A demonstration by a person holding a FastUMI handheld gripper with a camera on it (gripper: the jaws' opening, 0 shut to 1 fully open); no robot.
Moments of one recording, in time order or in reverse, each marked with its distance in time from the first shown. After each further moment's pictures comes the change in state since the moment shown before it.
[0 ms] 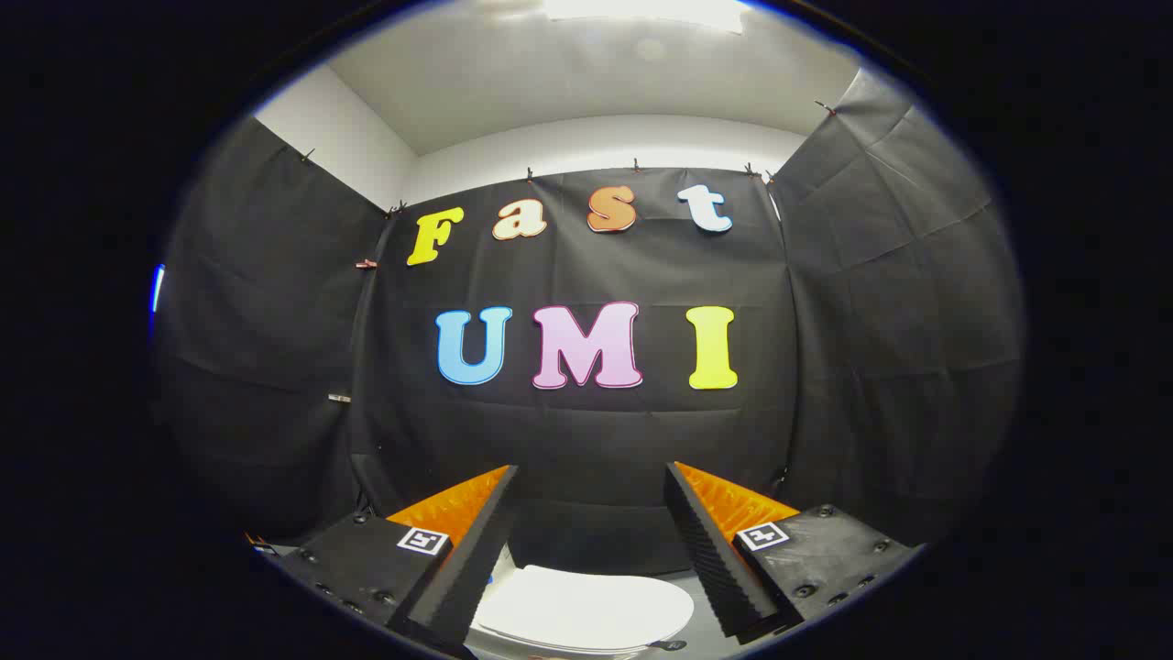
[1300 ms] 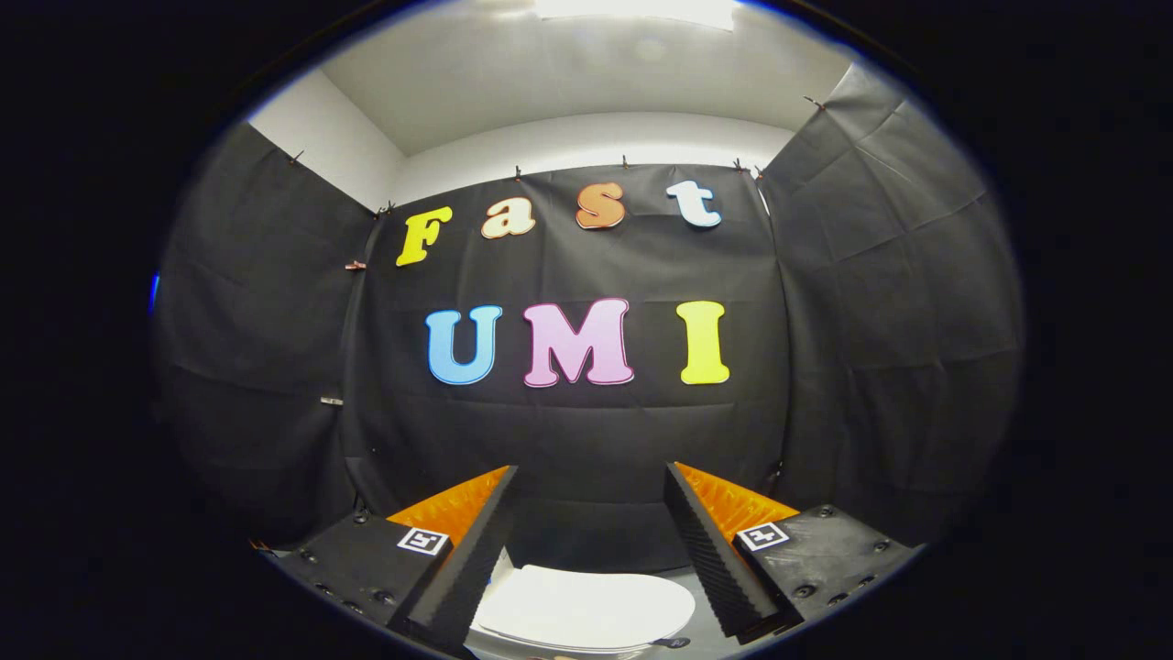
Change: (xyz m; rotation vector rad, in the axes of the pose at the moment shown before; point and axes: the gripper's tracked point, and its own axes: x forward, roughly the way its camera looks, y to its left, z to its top) arm 0.007 -0.005 -0.007 0.017 0.011 -0.040
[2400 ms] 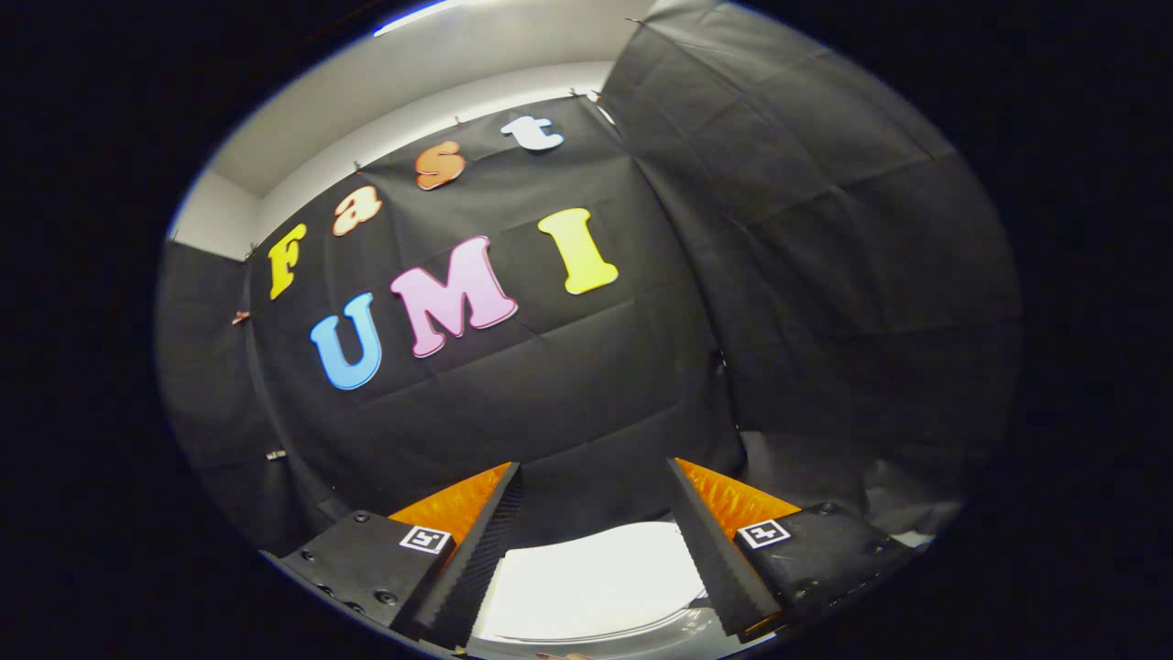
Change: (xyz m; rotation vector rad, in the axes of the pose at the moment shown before) arm 0.038 -0.137 -0.180 0.418 0.163 -0.306
